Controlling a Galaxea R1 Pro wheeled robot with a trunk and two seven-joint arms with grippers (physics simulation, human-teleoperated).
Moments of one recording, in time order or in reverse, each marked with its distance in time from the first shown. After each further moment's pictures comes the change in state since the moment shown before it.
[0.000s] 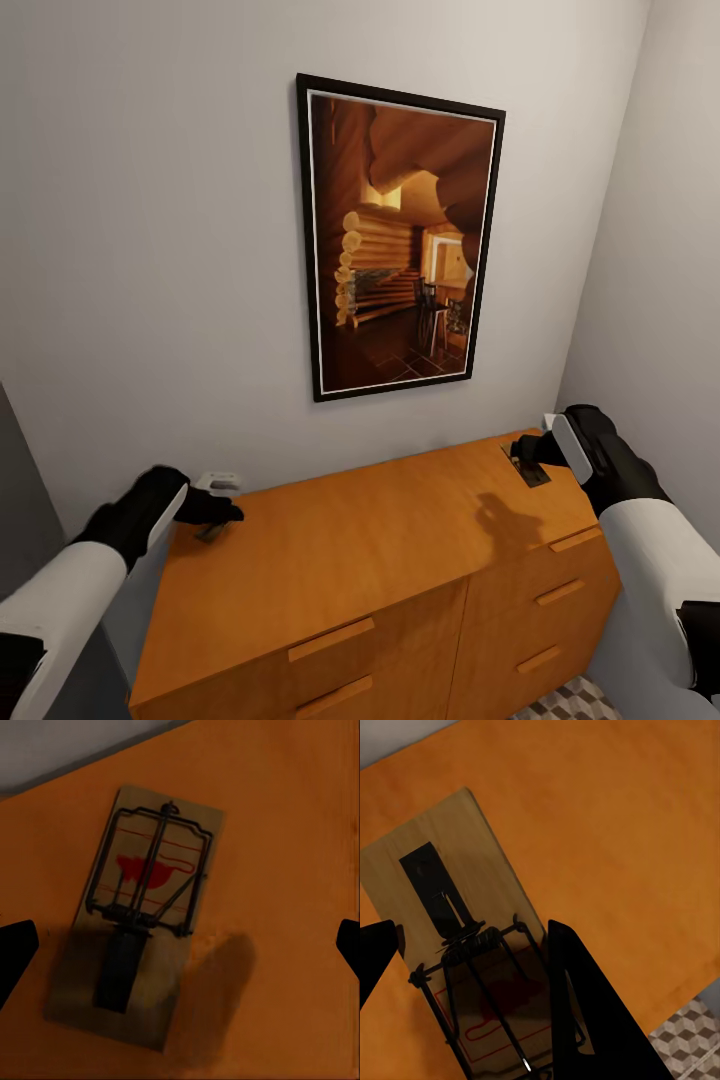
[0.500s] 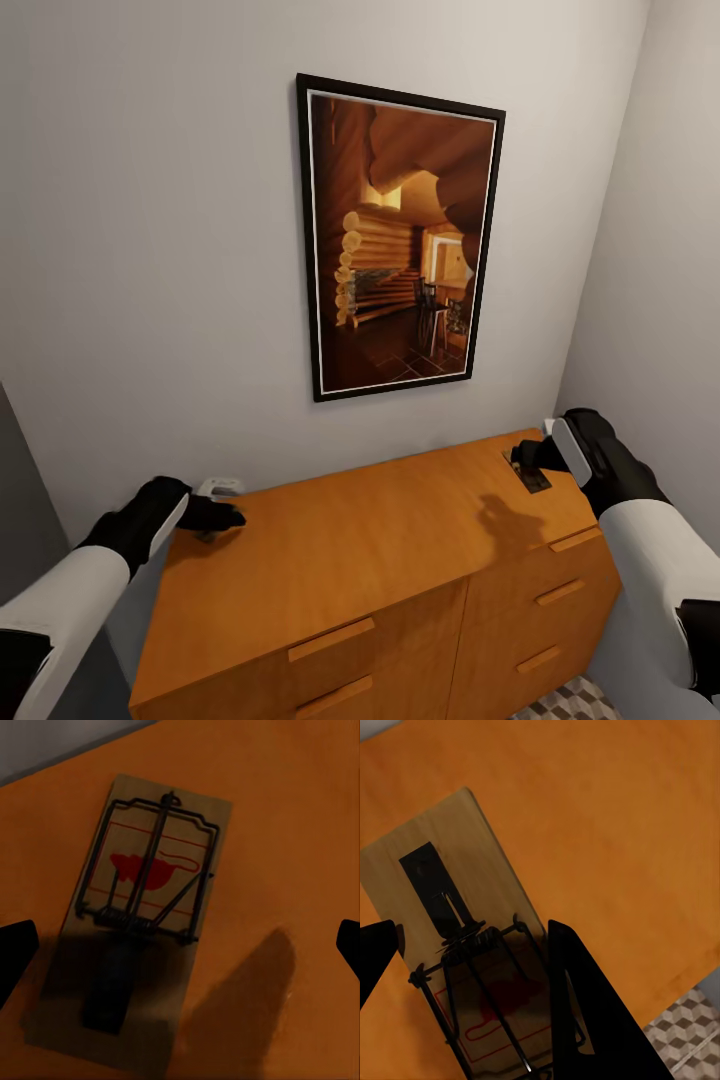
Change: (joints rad) left arm 0.000 -0.010 0.002 0.082 -0.004 -0.111 0.003; right arm 0.000 -0.001 0.000 0.032 0.001 0.000 -0.001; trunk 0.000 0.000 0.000
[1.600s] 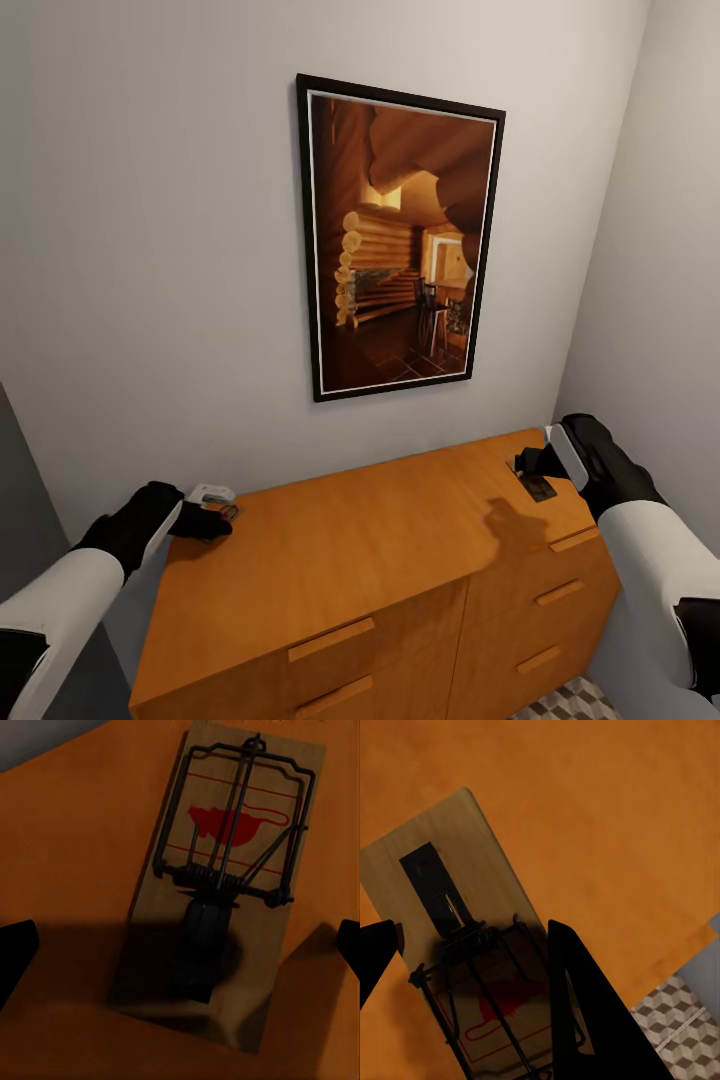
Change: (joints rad) left arm -0.001 0.015 0.004 0.041 -0.074 -0.020 0.014; right arm 0.000 0.001 0.002 0.043 0.048 0.000 0.002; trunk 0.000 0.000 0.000
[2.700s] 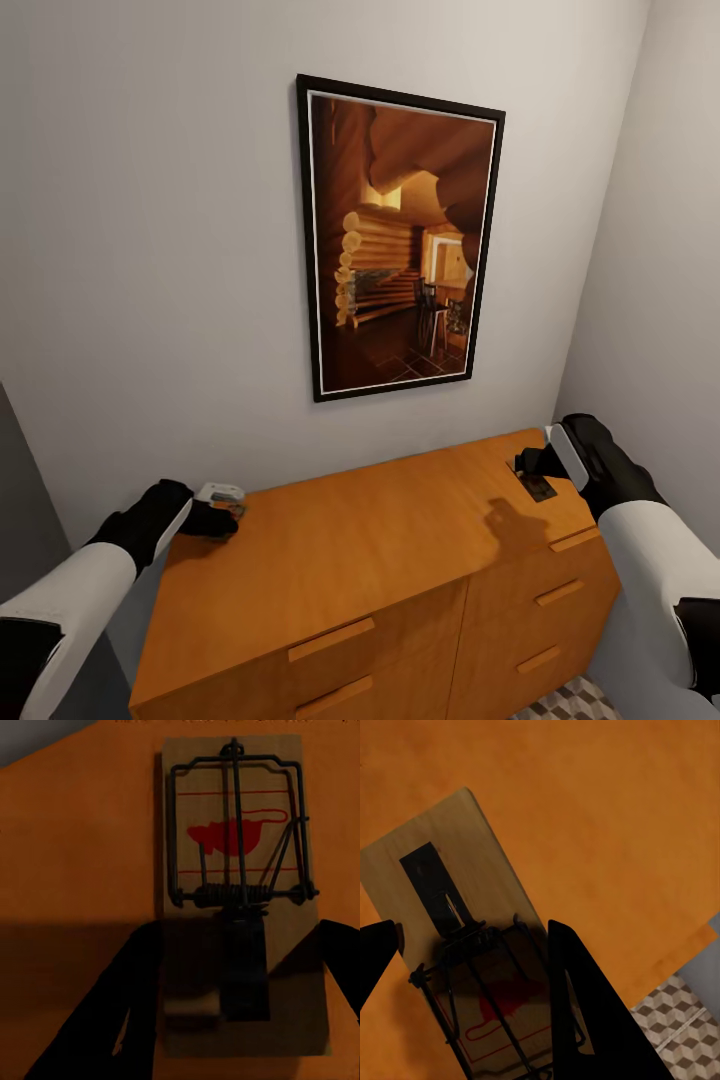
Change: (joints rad) left arm -0.022 -0.034 -0.001 0.038 0.003 -0.010 0.022; right arm 0.000 0.000 -0.001 0.000 0.000 0.000 0.002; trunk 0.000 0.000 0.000
